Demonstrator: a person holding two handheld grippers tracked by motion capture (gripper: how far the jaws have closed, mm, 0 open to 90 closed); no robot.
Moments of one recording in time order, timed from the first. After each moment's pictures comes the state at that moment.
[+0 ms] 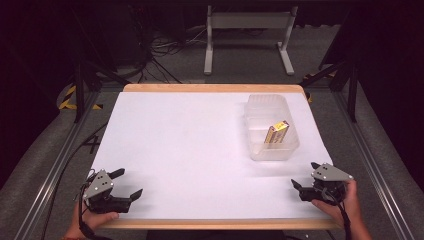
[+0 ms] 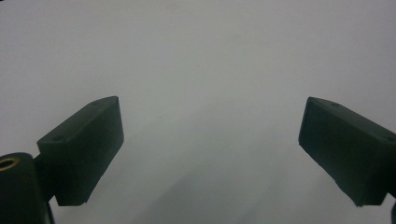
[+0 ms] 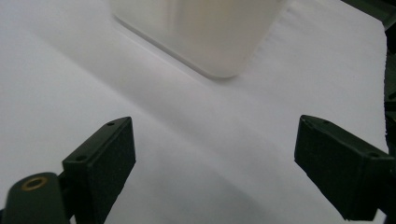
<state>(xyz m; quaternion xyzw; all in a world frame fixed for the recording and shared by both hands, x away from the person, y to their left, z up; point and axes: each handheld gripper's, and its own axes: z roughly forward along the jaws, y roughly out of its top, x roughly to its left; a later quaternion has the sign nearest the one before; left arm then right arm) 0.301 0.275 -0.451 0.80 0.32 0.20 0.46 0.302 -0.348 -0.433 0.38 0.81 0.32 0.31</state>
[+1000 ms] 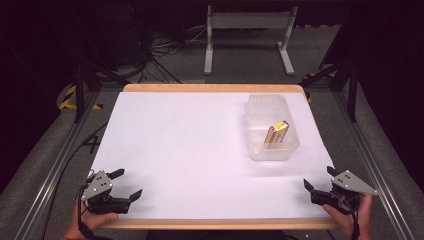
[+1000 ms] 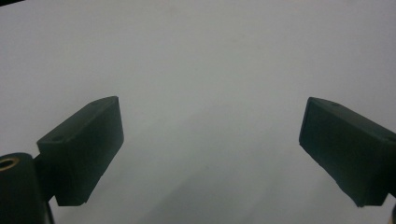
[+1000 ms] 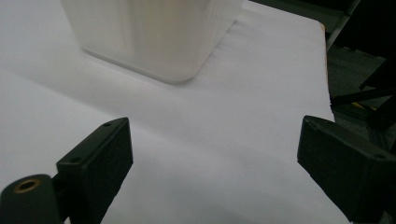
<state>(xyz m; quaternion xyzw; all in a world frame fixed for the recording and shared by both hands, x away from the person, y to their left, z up) 0.300 0.276 -0.450 0.80 0.31 0.20 0.47 0.278 -0.373 -0.435 0.44 0.73 0.38 0.35</state>
